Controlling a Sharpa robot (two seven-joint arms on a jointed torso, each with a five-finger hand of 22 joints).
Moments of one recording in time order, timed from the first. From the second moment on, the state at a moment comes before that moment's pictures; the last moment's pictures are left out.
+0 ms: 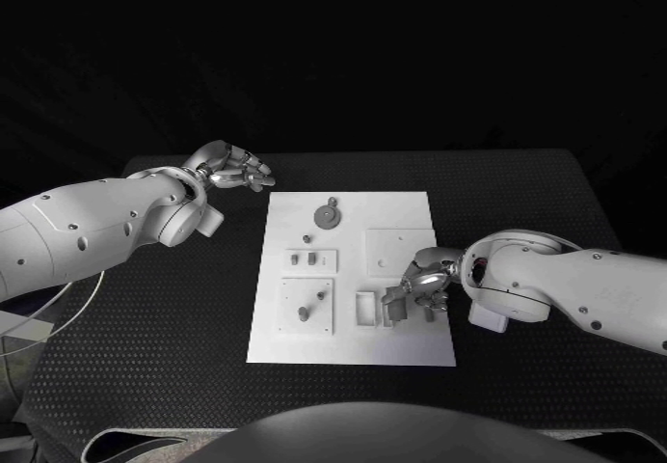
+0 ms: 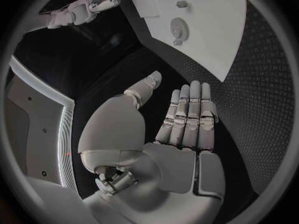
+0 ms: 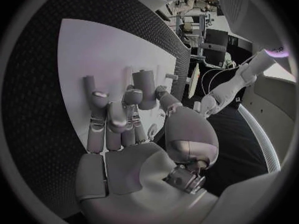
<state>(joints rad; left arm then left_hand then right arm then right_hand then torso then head) 1.27 -0.84 -0.17 1.20 -0.56 -0.29 0.20 1.12 -0.16 0.53 -0.20 0.08 0.82 0.20 0.30 0.49 1.08 0.16 0.07 0.25 0.92 0.11 0.44 0.60 0.02 0.91 0.01 0.07 0.77 1.22 -0.81 -0.21 1.64 -0.92 0.05 -0.47 0.81 -0.02 0.47 -0.19 0.05 1.04 0.06 0.32 0.63 1.33 -0.05 0.76 1.08 1.29 -0.15 1.40 0.94 0.22 1.20 -0.06 0.90 1.31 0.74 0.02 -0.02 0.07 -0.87</state>
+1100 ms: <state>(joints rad) 1.27 -0.83 -0.17 1.20 -0.56 -0.29 0.20 1.12 -0.16 0.53 -0.20 0.08 0.82 0.19 0.30 0.49 1.08 0.16 0.07 0.25 0.92 0.11 0.44 0.60 0.02 0.91 0.01 0.07 0.77 1.24 -0.69 -0.22 1.57 -0.87 0.04 -0.50 0.81 -0.01 0.46 -0.19 0.05 1.04 0.06 0.31 0.63 1.33 -0.05 0.76 1.08 1.28 -0.15 1.40 0.93 0.22 1.20 -0.06 0.90 1.31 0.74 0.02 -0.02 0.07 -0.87</state>
